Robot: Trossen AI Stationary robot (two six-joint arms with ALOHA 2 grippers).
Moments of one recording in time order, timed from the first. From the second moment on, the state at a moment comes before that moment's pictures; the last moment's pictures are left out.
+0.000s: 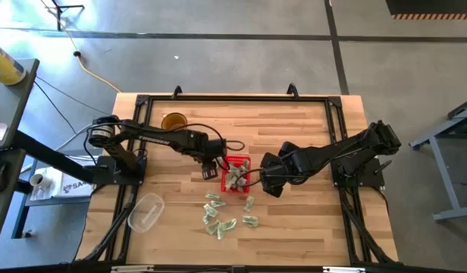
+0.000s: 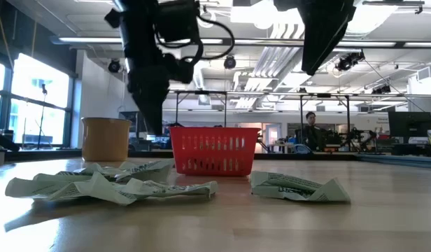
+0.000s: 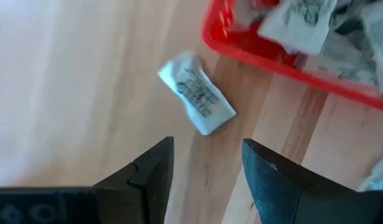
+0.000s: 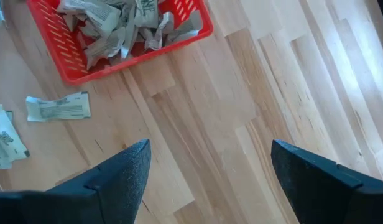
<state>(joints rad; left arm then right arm) 0.04 1.67 1.11 -0.72 -0.14 -0.22 0.29 1.63 1.40 -1.18 0.39 0.70</state>
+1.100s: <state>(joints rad) 0.10 1.72 0.80 -0.16 -0.15 -0.27 0.27 1.63 1.40 -1.20 0.40 0.76</state>
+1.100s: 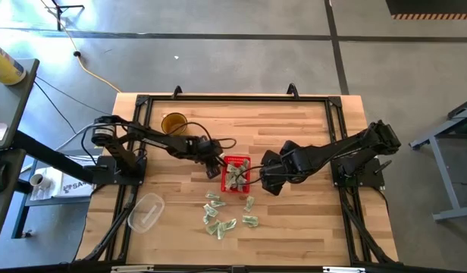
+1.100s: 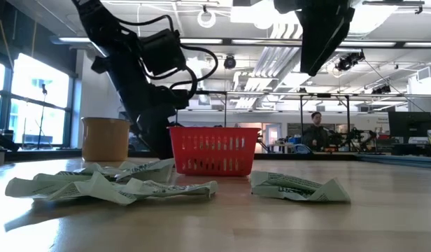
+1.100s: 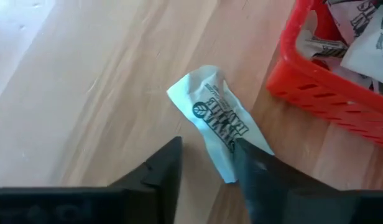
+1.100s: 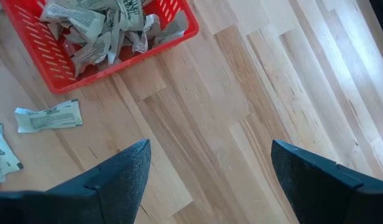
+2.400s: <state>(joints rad) -0.14 1.62 1.12 -0.42 -0.13 -0.32 0.30 1.63 1.40 -1.09 0.27 0.59</state>
